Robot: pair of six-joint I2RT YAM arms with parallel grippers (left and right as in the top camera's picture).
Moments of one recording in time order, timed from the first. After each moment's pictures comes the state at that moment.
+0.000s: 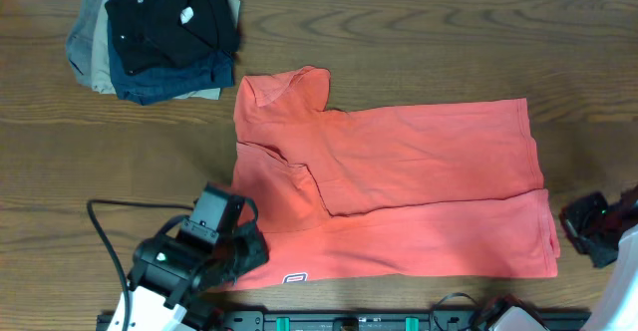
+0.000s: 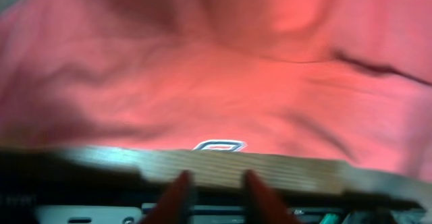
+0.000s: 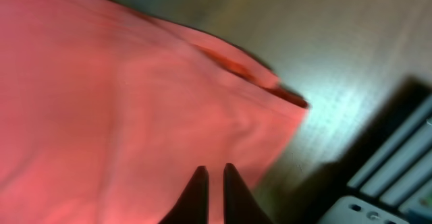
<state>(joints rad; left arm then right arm) -0.43 0.82 0.69 -1.12 0.24 -0.86 -0.72 1.18 0.93 -1.16 -0.12 0.41</state>
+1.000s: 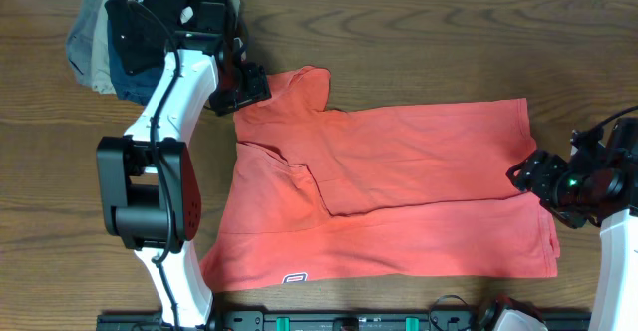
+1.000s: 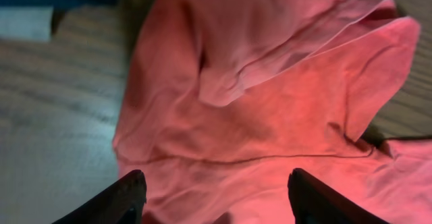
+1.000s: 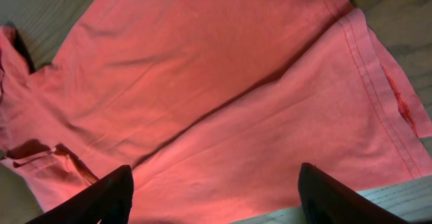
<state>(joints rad) -0.10 2.04 1.63 -0.92 0.22 -0.37 -0.41 1.15 1.06 -1.20 -0.31 0.24</state>
